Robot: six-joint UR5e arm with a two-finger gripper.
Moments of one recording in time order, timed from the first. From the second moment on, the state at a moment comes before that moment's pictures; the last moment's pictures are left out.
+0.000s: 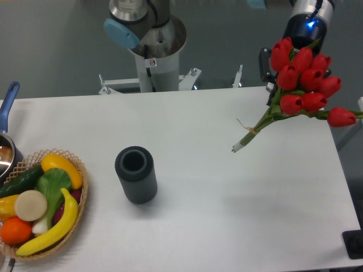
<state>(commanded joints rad) 3.05 -1.67 -1.79 -0.78 0.30 1.04</state>
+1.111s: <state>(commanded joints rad) 2.86 -1.58 -1.81 -0.79 1.19 1.04</state>
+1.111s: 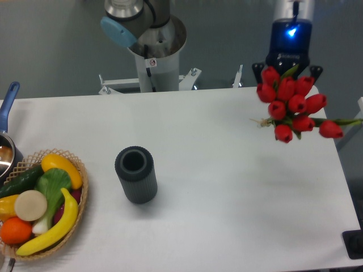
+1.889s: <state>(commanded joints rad) 2.59 -1.78 -1.80 -0.81 1.74 1.09</state>
